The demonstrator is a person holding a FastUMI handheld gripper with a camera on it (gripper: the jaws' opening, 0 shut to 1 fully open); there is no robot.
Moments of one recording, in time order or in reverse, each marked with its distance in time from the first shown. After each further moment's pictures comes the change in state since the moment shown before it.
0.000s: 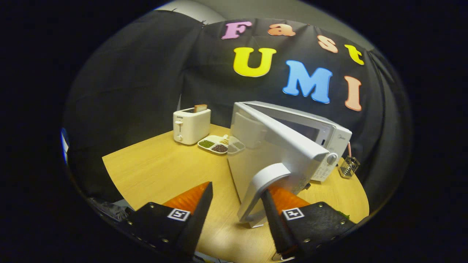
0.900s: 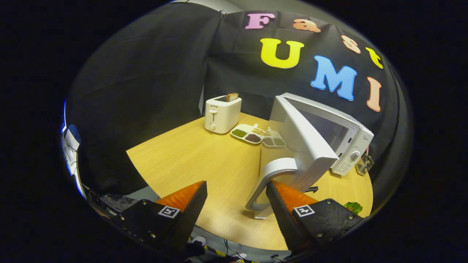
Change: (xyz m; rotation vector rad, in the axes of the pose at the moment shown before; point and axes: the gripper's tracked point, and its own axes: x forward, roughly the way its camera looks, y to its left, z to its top) arm -0.022 0.102 0.012 -0.011 0.116 0.152
